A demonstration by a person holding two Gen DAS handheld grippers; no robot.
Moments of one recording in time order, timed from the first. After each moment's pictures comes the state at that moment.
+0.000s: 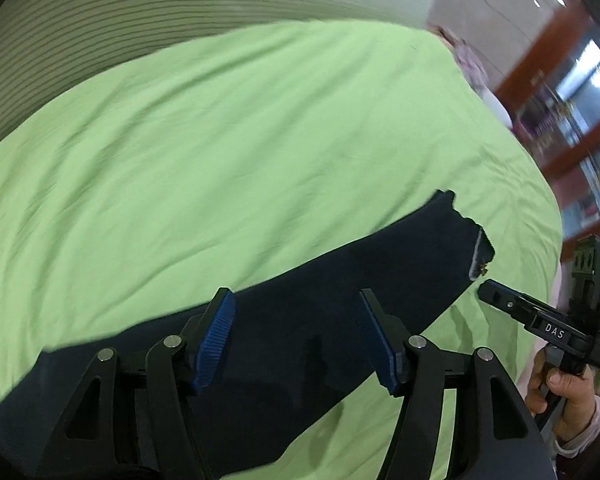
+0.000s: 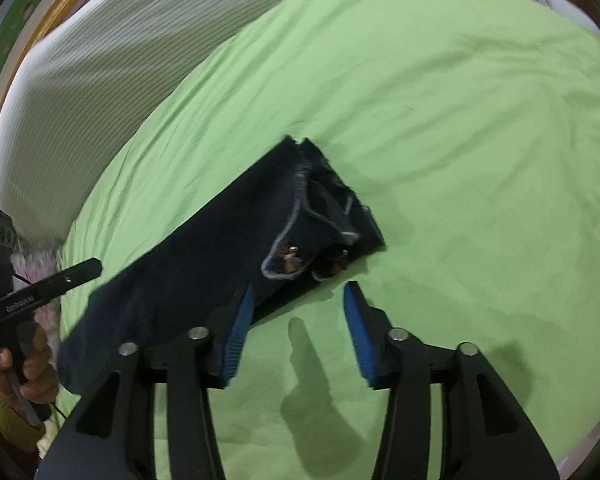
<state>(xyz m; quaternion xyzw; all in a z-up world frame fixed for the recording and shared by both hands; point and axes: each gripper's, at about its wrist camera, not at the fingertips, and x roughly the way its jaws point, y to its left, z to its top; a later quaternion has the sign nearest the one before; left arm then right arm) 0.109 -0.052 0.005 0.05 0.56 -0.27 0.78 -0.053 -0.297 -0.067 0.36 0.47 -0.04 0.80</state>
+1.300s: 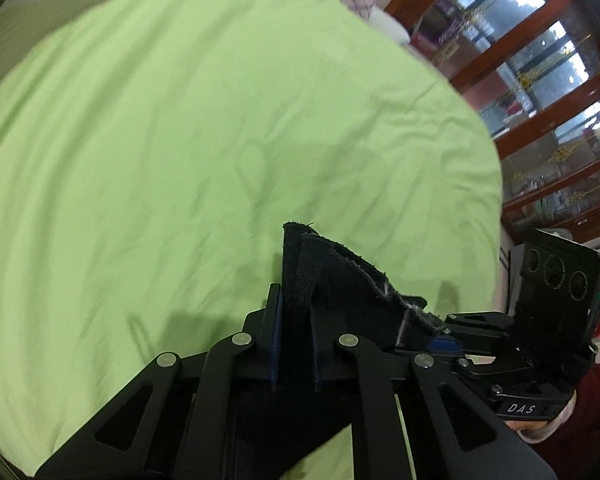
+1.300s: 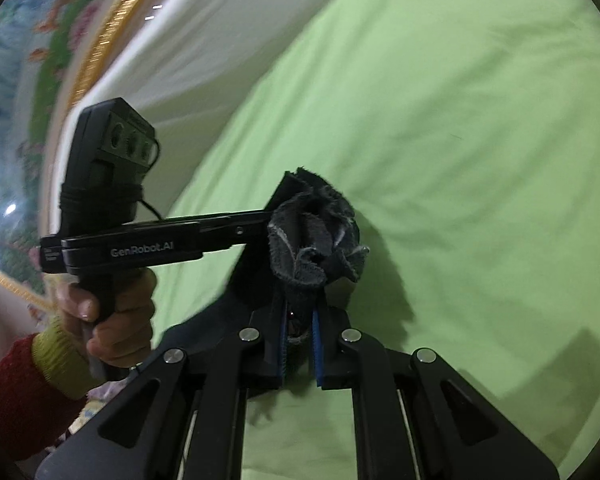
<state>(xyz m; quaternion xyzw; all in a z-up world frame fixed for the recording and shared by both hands) 0.155 -0.229 -0.011 0.11 0.58 -0.45 0.67 -0.047 -0.331 -0.071 0.45 0.37 0.07 0.81</state>
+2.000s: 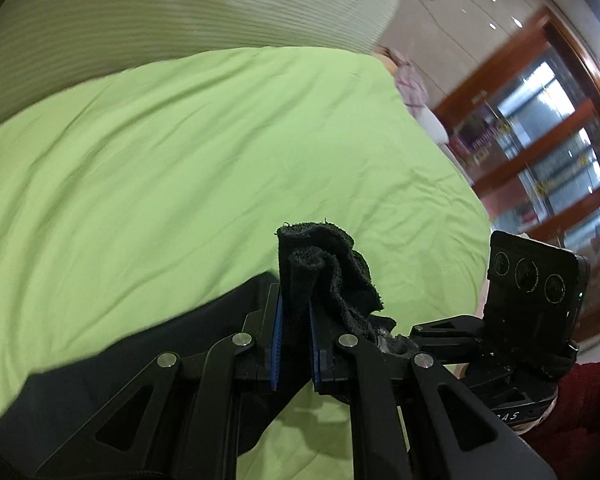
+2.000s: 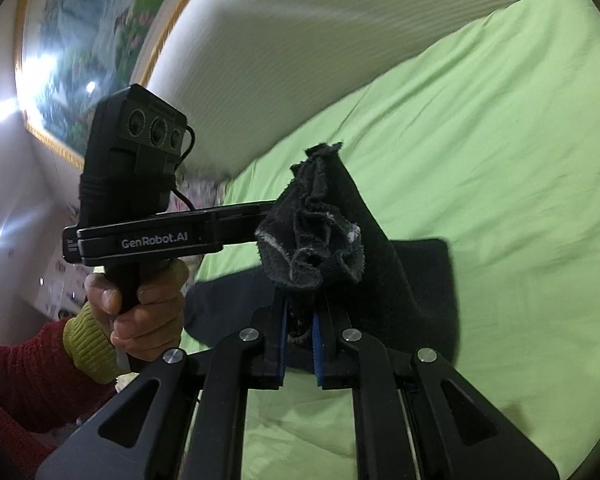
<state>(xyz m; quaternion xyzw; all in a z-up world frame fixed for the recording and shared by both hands) 0.118 -0.025 0.040 -0.04 0.55 -0.35 0.76 0.013 -0.189 -0.011 0.34 0.40 0.29 0.80</state>
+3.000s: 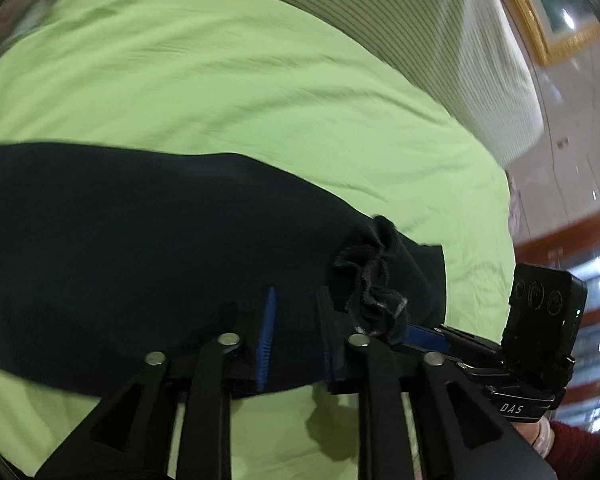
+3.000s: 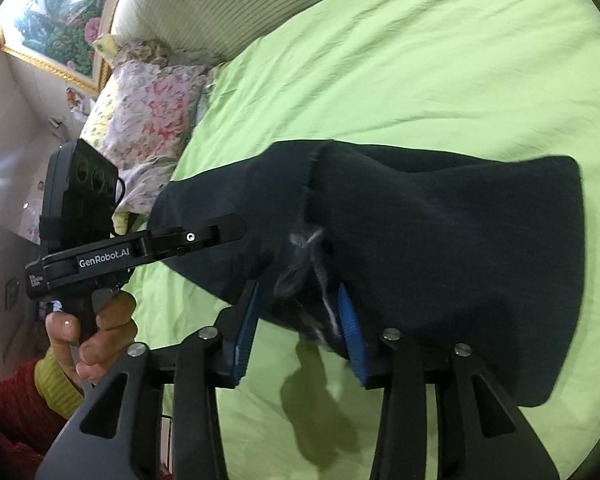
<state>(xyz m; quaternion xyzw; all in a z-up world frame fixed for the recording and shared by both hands) 0.033 0.137 -0.021 -0.25 0.54 -0.10 0.79 0.054 -0.070 -0.047 0.23 0.53 0.35 0.74</state>
